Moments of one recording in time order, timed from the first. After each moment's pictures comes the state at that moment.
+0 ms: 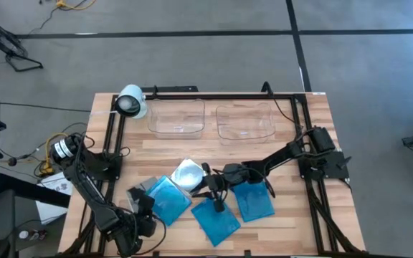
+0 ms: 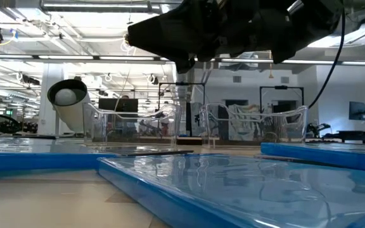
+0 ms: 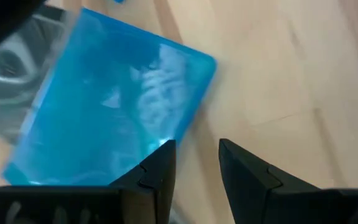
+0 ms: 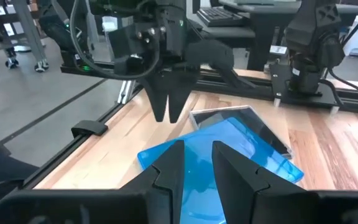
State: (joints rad) left arm -1.00 1.71 1.02 -0.68 -0.47 -0.65; right arm 0.27 1.95 0.97 0.80 -0.09 -0.05
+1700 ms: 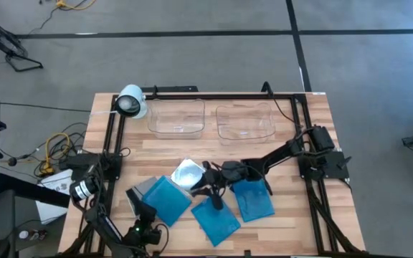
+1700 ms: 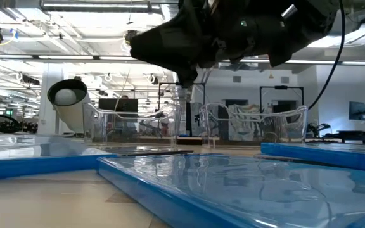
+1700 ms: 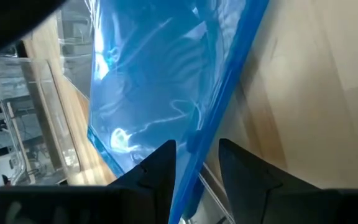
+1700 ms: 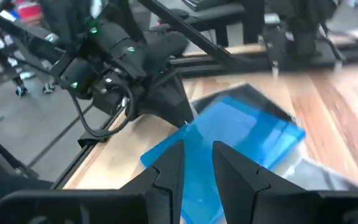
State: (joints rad) left arm -1.06 2.19 1.44 -1.33 -0.62 -0.82; right arm 0.23 1.95 0.97 0.74 -0.11 0.18
